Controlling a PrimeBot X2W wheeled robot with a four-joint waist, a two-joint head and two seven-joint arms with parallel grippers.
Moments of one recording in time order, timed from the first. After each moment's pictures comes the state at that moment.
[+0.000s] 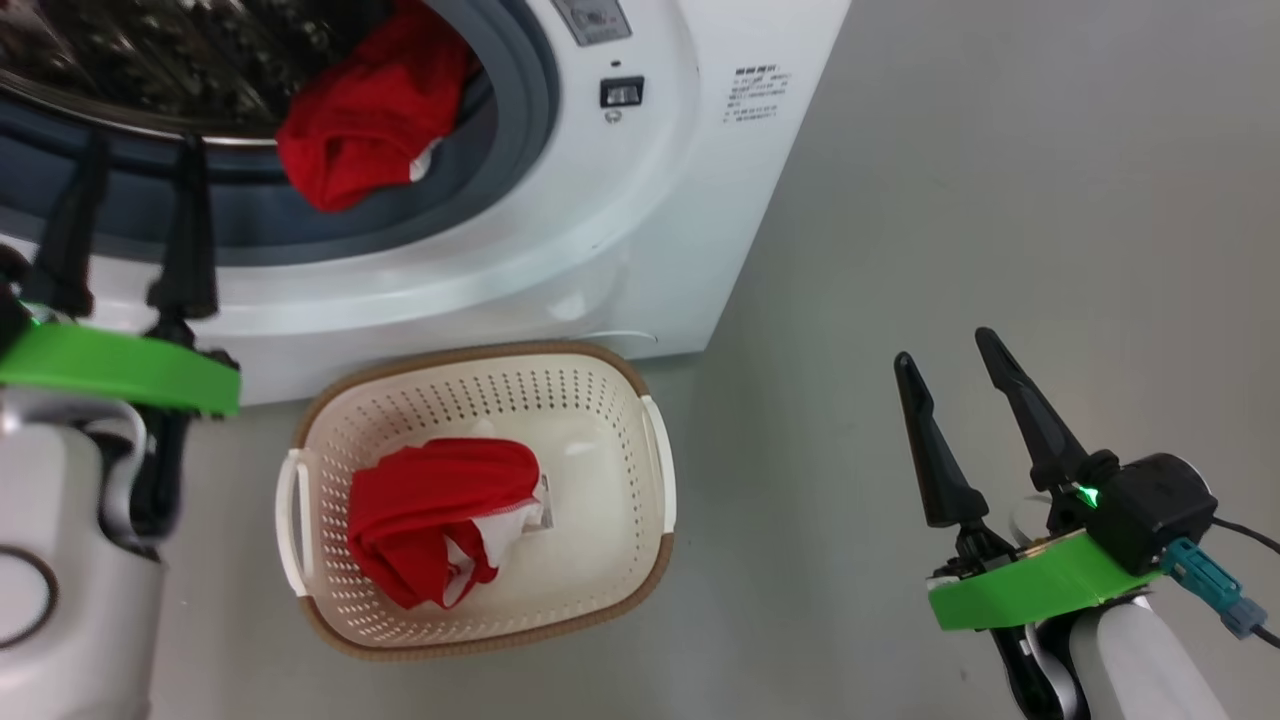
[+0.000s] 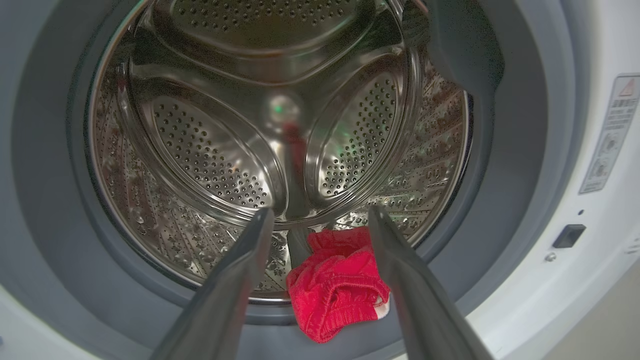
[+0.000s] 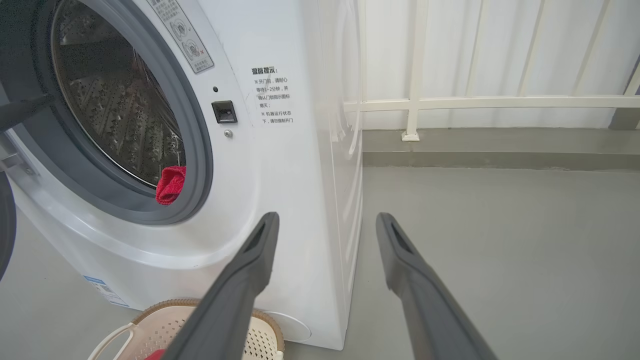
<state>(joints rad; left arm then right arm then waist) -0.67 0.26 -0.06 0.46 -0.46 -0.13 -0.25 -0.16 -0.04 0.09 0.08 0.26 0.12 -0.26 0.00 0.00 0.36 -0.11</state>
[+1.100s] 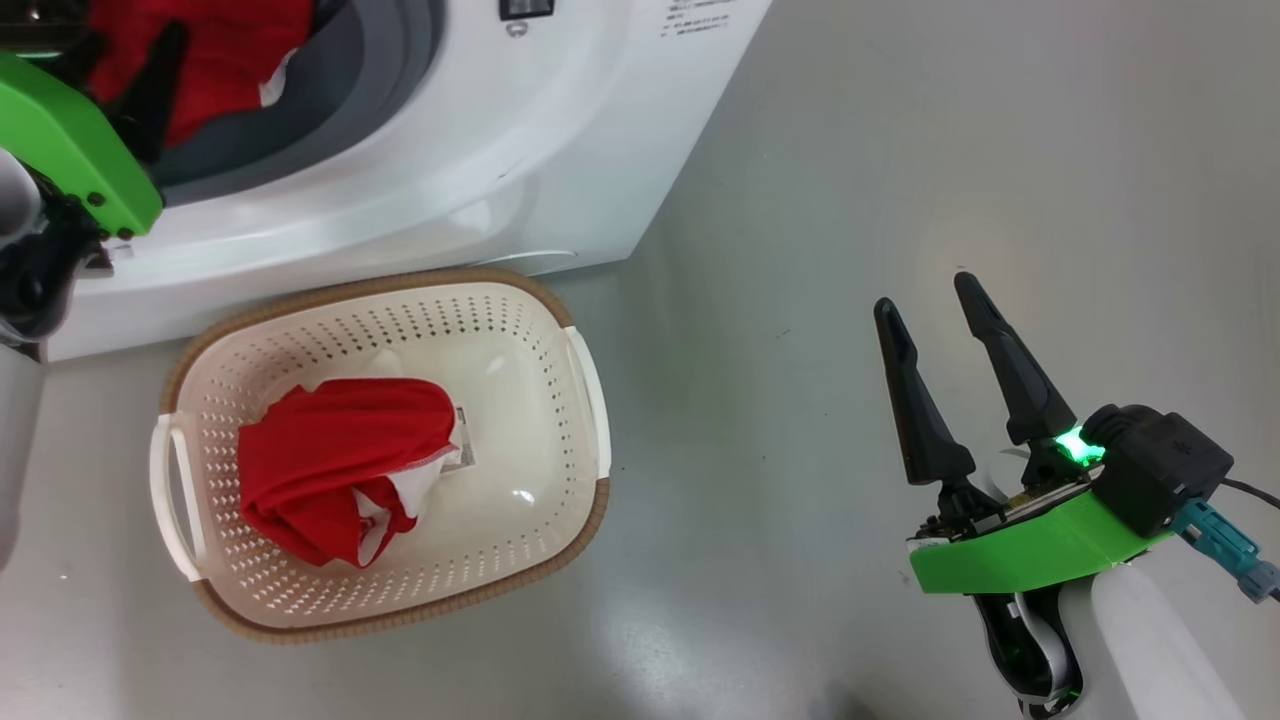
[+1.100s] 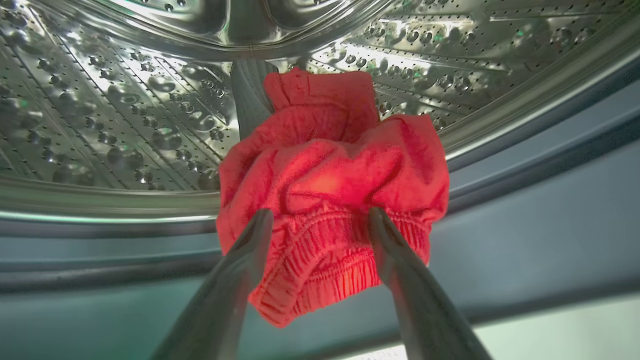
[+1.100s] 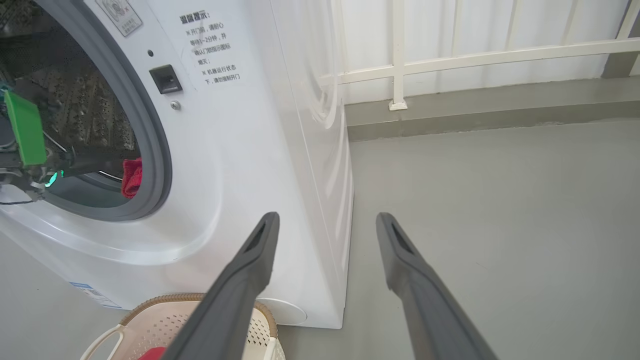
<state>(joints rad) -1.17 0.42 -0.44 0.86 -0.87 -0.13 0.20 -0.24 -0.05 0.15 0.05 0.37 0.12 -0.26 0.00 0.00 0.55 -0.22</state>
